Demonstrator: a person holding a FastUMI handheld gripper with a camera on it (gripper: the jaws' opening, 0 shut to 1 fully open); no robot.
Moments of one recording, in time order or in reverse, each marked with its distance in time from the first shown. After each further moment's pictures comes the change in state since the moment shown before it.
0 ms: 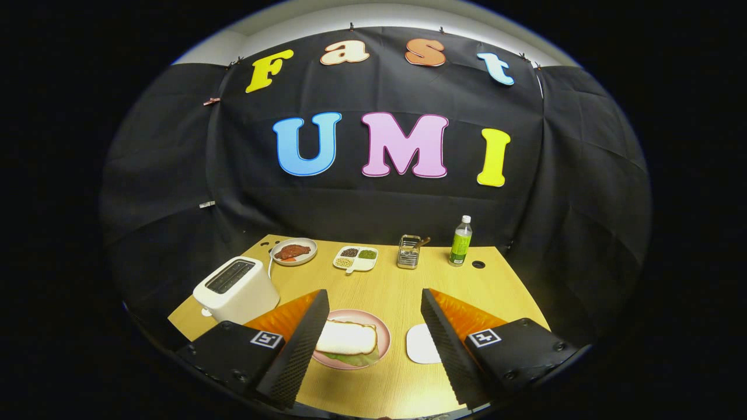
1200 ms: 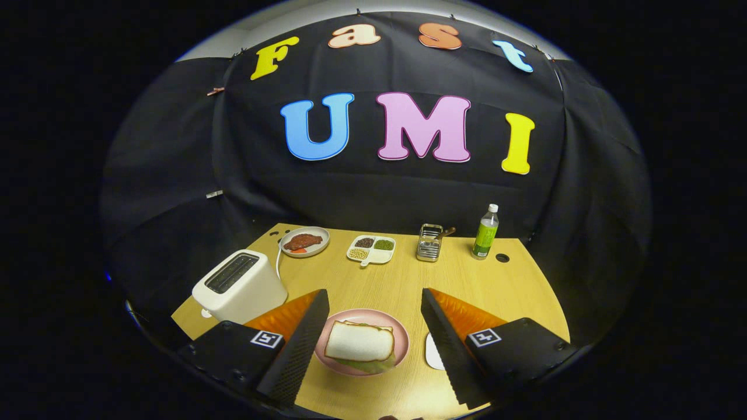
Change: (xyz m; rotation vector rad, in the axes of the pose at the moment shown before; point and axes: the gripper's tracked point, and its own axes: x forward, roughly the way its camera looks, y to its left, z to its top) arm 0.046 0.024 -0.005 -0.012 0.065 0.070
